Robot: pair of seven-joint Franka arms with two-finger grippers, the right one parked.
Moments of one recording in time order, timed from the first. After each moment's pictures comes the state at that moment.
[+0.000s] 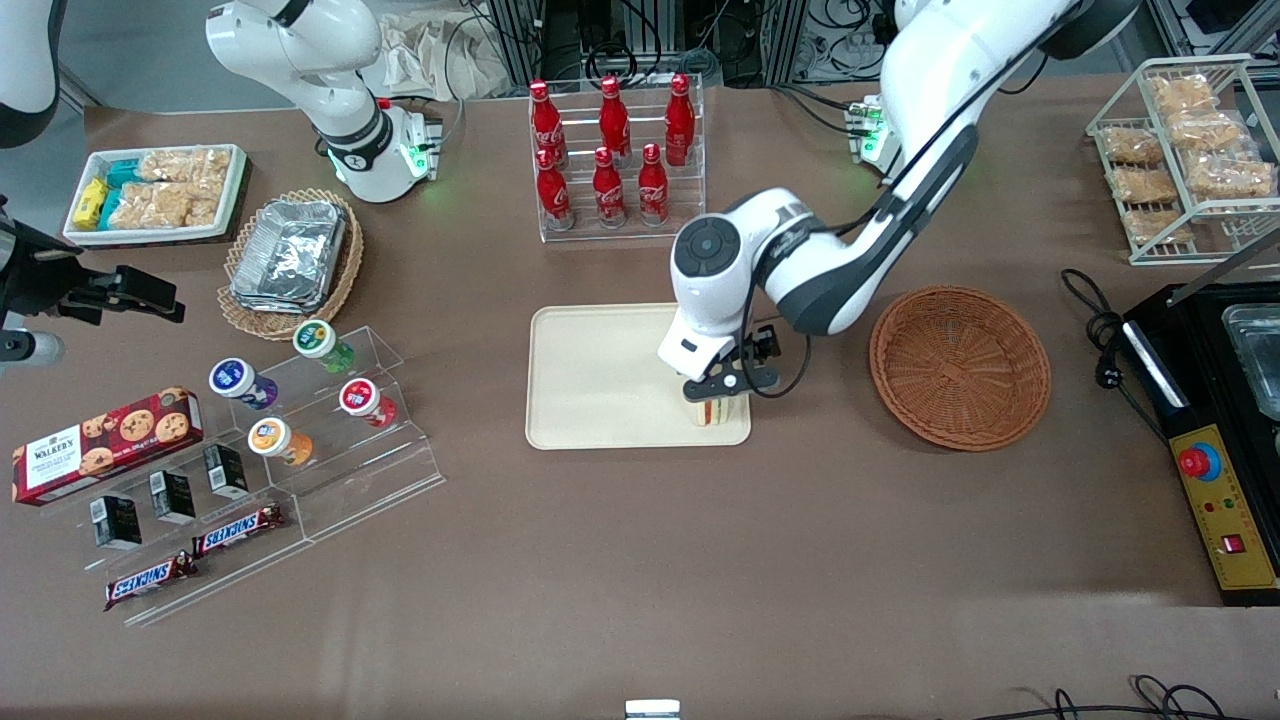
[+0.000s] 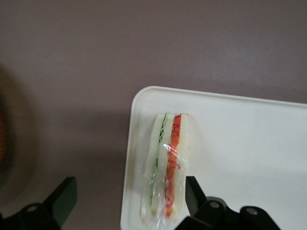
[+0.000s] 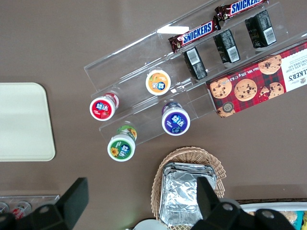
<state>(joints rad) -0.19 0.51 -0.62 -1.68 0.44 1.98 -1.10</state>
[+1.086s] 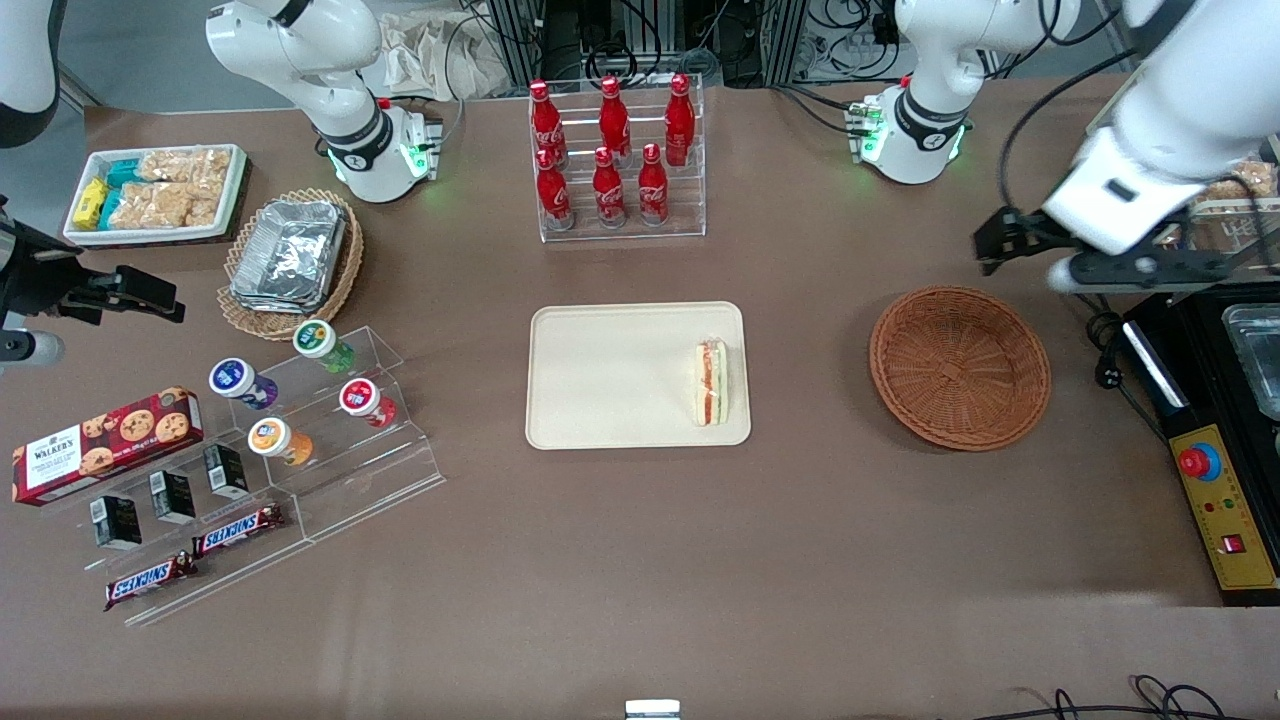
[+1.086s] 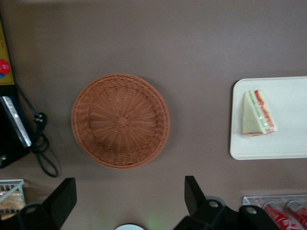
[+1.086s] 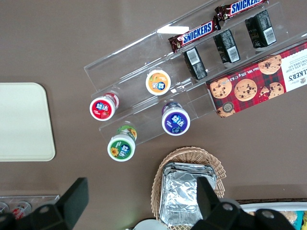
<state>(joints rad) -0.20 -0.08 0.03 -1.66 0.01 1.53 -0.13</state>
